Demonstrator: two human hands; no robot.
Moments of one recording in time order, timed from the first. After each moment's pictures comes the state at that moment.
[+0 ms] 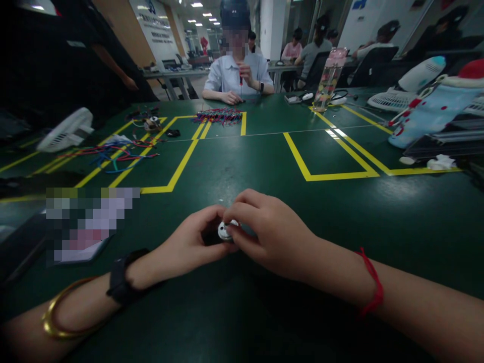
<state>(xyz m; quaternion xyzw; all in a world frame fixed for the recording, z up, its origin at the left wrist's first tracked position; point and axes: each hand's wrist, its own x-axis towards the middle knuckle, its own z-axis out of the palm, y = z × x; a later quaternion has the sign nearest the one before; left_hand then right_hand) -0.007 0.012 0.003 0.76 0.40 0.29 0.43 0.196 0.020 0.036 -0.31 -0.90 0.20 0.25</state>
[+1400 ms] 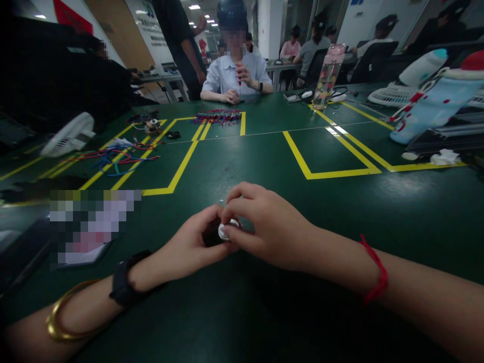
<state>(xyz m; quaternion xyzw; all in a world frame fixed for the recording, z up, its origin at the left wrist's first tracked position) -0.006 0.010 0.003 0.75 0.41 0.30 0.43 0.196 0.028 0.050 -0.30 -0.89 0.22 0.28</state>
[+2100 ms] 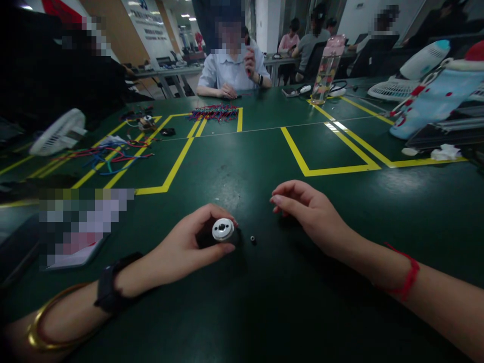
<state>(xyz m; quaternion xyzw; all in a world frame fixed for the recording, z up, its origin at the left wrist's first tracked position) -0.008 0.009 0.008 0.75 0.40 0.27 0.45 0.248 0.032 0.002 -0.49 -0.58 0.50 0.42</state>
